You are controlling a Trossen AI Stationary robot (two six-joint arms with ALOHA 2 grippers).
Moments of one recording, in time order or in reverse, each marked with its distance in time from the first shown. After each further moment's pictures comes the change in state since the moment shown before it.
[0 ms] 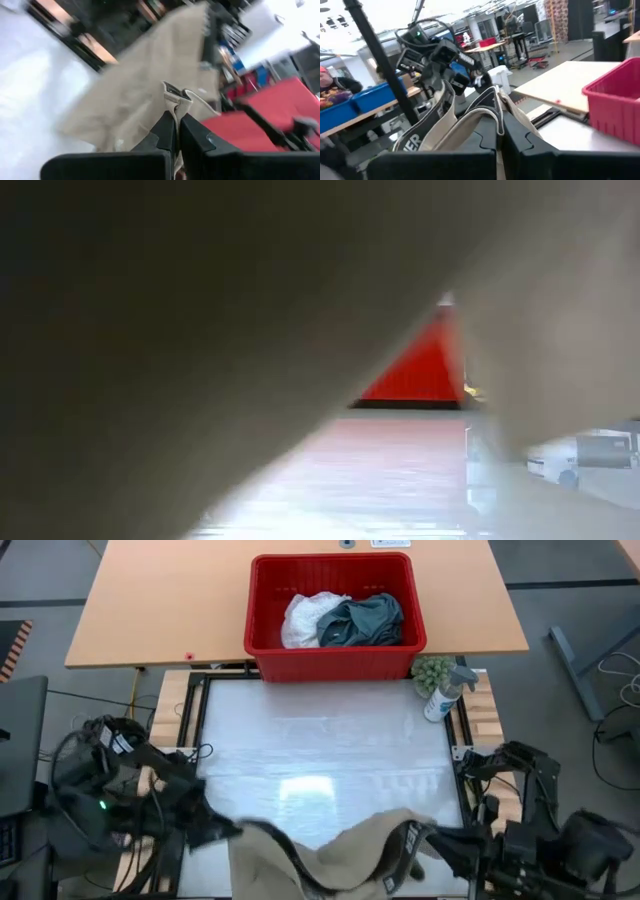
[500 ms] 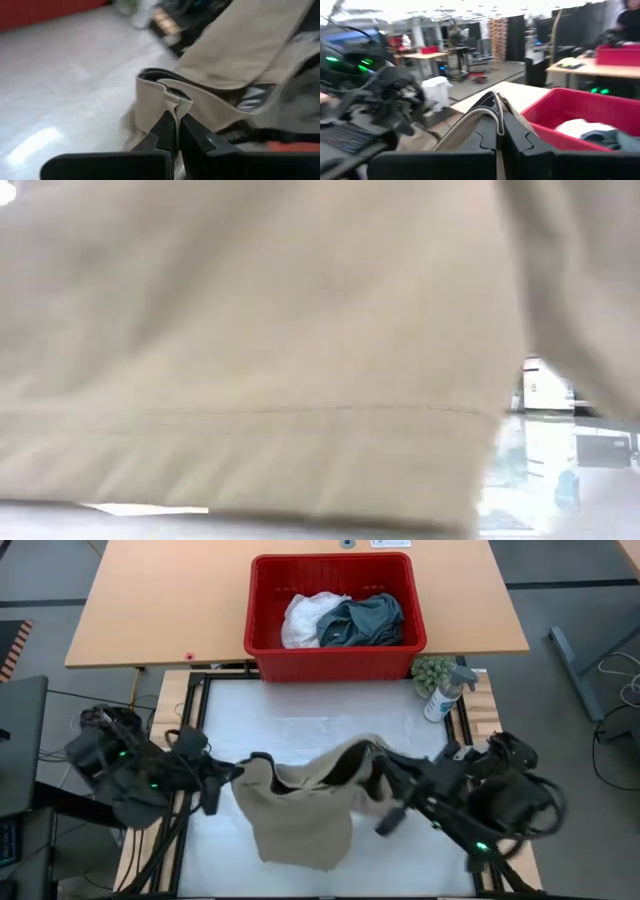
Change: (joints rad) left arm 0.153 -0.089 -0.126 -0.545 0.001 -0.273; right arm -0.314 -0.014 -0.020 0.001 0.000 -0.210
